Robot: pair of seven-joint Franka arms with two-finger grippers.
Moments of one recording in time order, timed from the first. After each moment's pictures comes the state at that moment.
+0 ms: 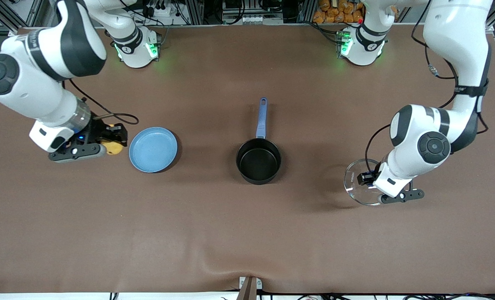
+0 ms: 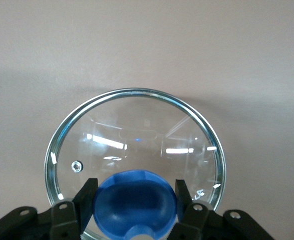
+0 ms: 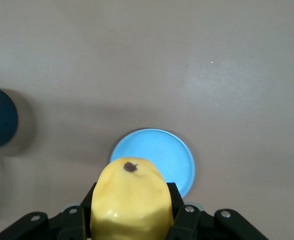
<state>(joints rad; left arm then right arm) -0.05 0.48 -0.12 -1.81 0.09 2.28 -0.35 0.22 0.11 0.02 -1.78 0.07 1.90 0.10</state>
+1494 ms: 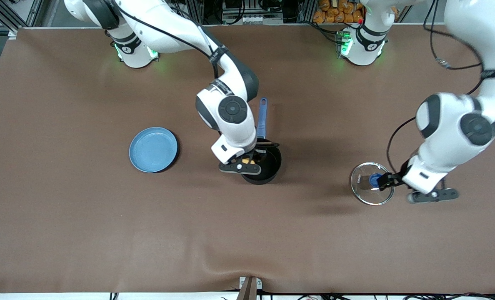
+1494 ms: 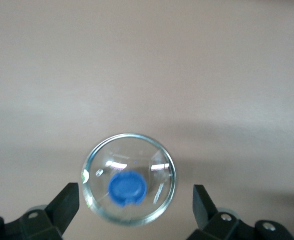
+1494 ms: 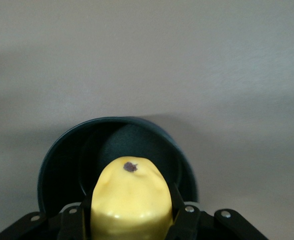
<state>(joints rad) 0.05 0.31 -0.17 -1.73 0.08 2.18 -0.24 0.77 0.84 -0.05 -1.17 0.07 2.11 0.83</state>
